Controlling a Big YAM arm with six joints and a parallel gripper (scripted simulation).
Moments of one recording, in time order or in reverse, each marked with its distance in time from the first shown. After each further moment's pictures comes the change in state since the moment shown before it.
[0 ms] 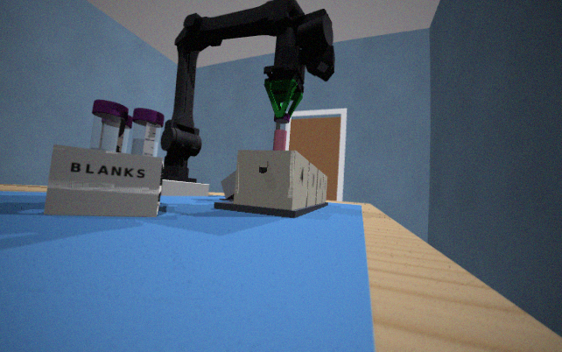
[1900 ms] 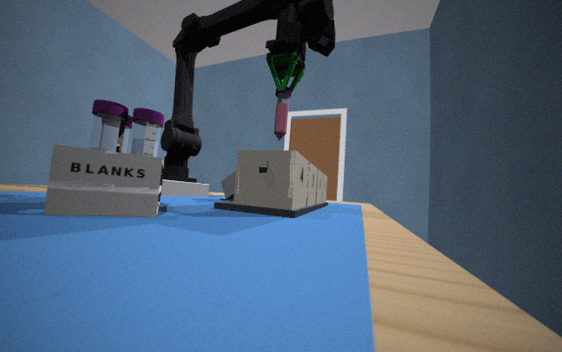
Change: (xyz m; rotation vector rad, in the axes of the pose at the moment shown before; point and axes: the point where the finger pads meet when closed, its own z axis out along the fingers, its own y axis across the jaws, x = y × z) arm 0.001 0.000 -0.059 0.000 -0.001 0.000
